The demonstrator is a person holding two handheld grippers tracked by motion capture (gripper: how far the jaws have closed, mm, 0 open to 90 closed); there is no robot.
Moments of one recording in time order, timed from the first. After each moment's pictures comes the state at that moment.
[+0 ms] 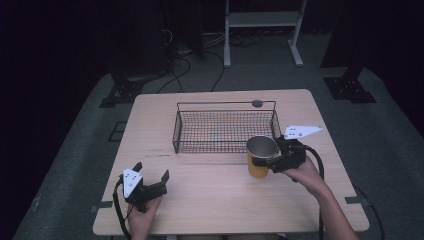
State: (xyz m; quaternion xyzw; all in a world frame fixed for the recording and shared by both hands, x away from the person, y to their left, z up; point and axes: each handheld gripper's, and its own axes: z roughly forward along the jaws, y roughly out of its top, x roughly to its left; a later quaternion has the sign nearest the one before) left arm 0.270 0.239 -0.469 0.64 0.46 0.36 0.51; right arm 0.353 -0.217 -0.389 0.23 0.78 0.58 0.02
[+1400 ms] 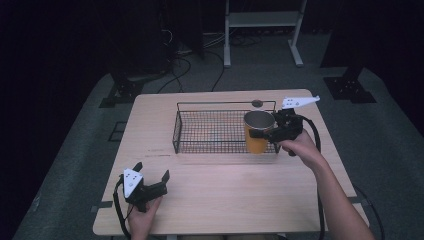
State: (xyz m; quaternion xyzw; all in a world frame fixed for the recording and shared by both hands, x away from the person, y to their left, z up) left arm 0.270 0.238 -0.469 0.64 0.46 0.36 0.50; right arm 0.410 -0.213 -0.346 0.24 0.77 0.59 0.02
